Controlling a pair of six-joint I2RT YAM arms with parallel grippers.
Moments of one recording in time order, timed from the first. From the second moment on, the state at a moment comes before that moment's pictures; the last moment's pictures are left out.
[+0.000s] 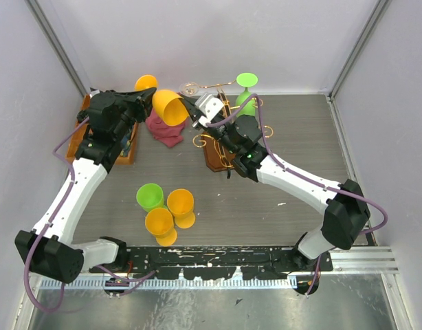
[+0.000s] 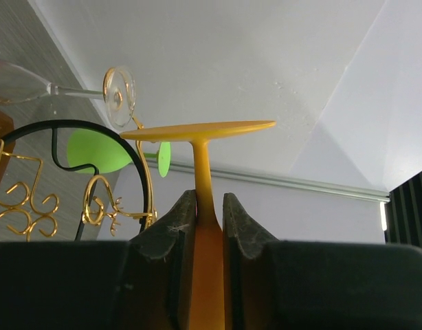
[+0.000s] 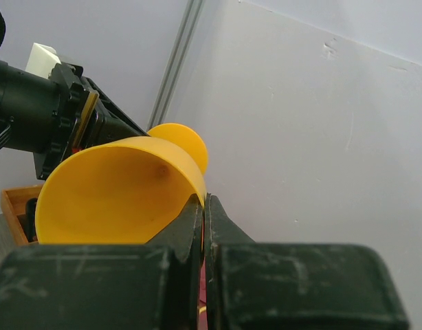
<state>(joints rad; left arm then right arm) -0.30 1.22 1.23 -0.13 -0.04 -1.61 0.83 1.52 1.24 0.70 -0.10 -0.39</state>
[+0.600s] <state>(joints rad) -0.30 1.25 1.26 -0.12 -0.04 -1.57 0.83 1.52 1.24 0.71 -0.09 -0.40</state>
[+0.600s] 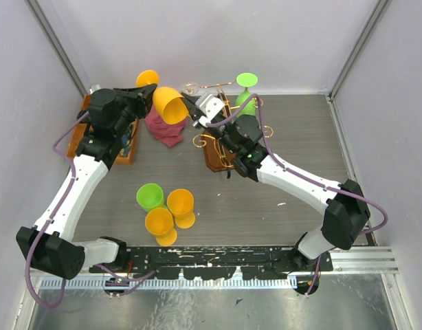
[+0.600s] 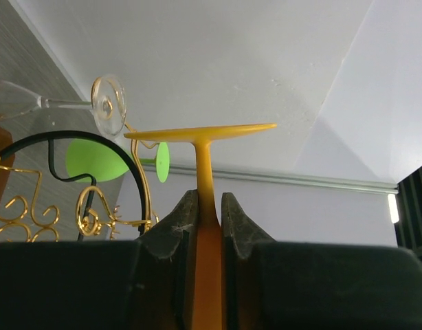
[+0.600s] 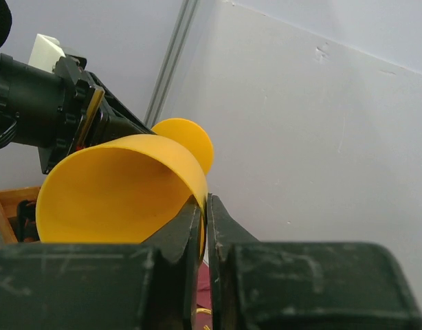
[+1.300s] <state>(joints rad) -0.19 1.24 1.34 -0.02 -0.06 -1.29 0.85 1.45 1.19 0.56 -0.05 -0.45</state>
